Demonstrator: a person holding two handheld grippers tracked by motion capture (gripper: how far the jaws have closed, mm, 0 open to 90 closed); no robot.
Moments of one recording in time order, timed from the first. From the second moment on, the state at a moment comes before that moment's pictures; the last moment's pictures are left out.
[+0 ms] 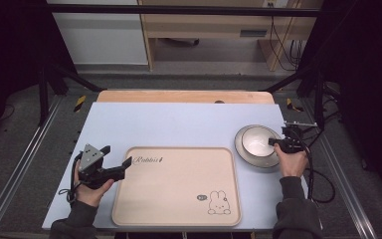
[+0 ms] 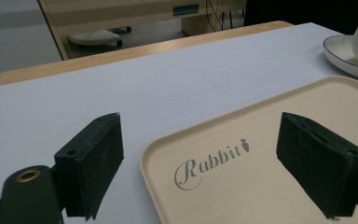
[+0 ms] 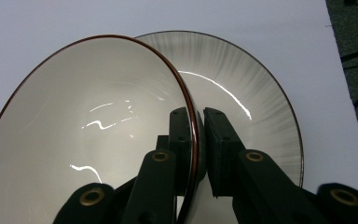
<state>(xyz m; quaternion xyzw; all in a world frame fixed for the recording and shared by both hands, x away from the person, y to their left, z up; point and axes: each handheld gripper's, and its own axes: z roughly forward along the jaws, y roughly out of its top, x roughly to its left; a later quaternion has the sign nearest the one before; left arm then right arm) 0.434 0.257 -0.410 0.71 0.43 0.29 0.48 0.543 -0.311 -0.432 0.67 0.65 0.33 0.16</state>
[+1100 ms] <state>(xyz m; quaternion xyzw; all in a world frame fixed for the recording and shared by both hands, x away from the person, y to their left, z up) 0.433 0.257 -0.409 0.71 0.43 0.29 0.48 0.534 -0.306 -0.413 0.65 0.64 0.36 0.17</state>
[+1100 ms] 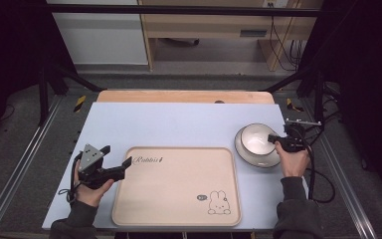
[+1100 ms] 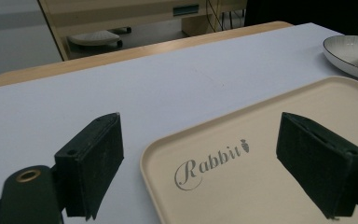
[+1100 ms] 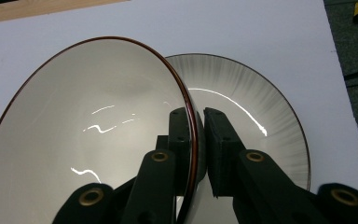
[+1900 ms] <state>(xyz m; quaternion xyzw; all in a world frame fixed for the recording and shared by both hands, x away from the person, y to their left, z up) 0.432 0.258 -0.408 0.71 0.43 0.29 0.48 0.522 -0.283 -0.387 0.61 0.66 0.39 0.18</state>
